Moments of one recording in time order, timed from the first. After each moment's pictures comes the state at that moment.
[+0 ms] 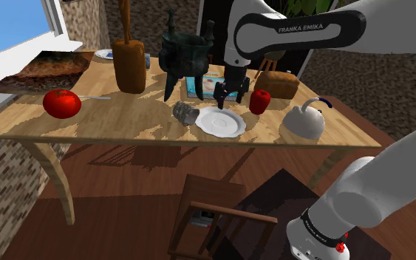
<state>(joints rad) 0.03 -0.20 0.13 -2.09 -0.04 1.81 0.25</state>
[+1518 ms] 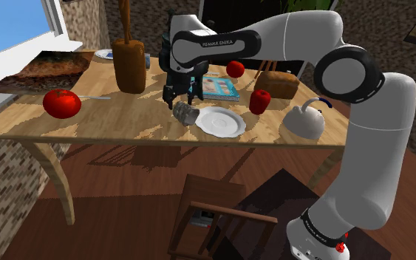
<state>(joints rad) 0.12 0.43 0.18 -1.49 -0.10 1.87 0.38</state>
